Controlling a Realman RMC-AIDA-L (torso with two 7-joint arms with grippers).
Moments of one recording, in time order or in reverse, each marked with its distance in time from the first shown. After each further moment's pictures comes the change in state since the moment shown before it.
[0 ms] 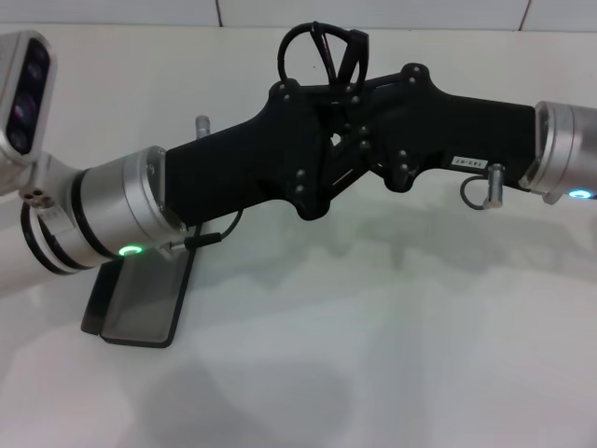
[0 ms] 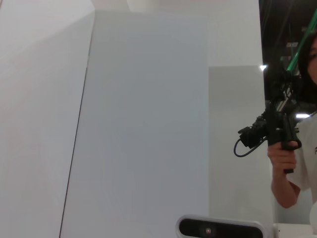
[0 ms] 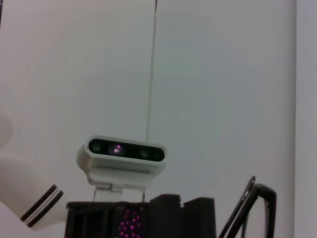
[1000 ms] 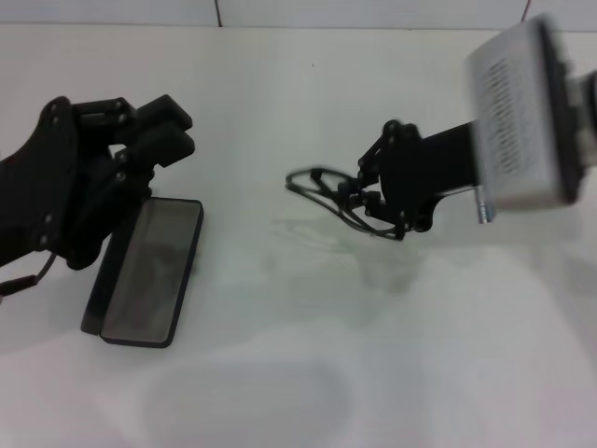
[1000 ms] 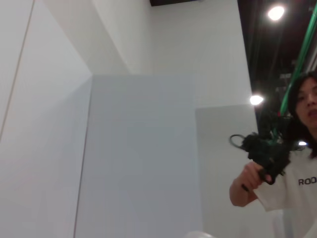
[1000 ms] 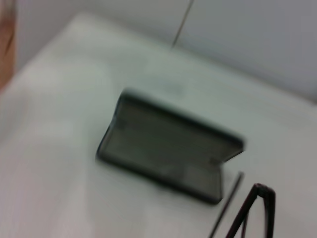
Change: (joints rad) left arm 0.222 0.126 -0.138 0.105 -0.004 0.288 -0.072; right arm -0.065 -0.005 -0.135 -0.733 -0.940 0.256 0.508
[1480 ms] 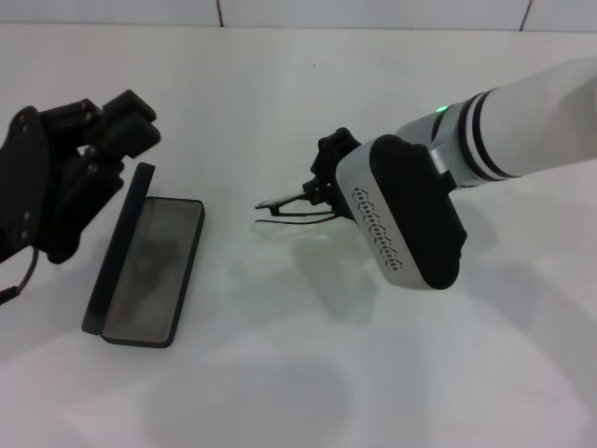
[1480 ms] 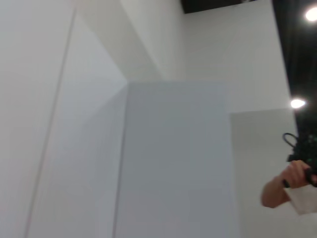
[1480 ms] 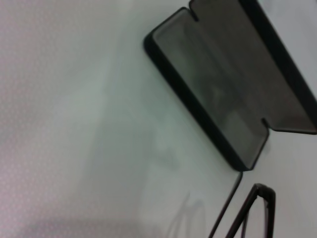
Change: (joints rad) left arm 0.057 -0.021 -0.089 -0.019 0.024 -0.016 0.003; right arm 0.127 0.005 -0.376 0.029 -0.323 0.336 0.010
